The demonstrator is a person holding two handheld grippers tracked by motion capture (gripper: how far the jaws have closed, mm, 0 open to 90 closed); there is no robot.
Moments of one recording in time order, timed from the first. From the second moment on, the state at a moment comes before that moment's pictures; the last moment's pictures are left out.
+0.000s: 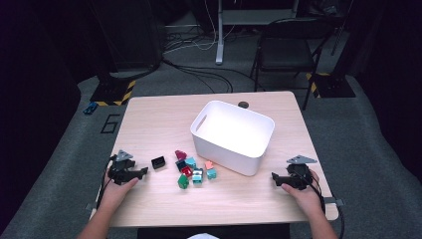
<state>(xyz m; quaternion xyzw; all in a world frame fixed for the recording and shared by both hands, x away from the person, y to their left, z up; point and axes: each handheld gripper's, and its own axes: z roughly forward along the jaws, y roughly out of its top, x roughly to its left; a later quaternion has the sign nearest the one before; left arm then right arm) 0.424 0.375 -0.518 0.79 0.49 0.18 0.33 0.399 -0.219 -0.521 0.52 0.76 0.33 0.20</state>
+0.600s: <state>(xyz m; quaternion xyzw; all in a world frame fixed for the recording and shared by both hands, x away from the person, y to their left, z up) 0.436 0.342 -0.446 0.79 0.44 0.15 0.40 0.393 -0.218 -0.463 0.54 0.75 0.35 0.17</state>
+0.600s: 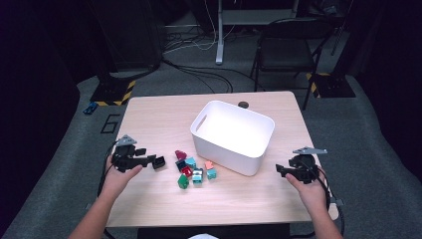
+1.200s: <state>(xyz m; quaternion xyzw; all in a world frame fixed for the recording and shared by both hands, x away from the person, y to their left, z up) 0.475 0.290 -0.416 0.81 0.39 0.13 0.42 0.402 -0.192 -0.412 0.52 0.73 0.41 0.20</state>
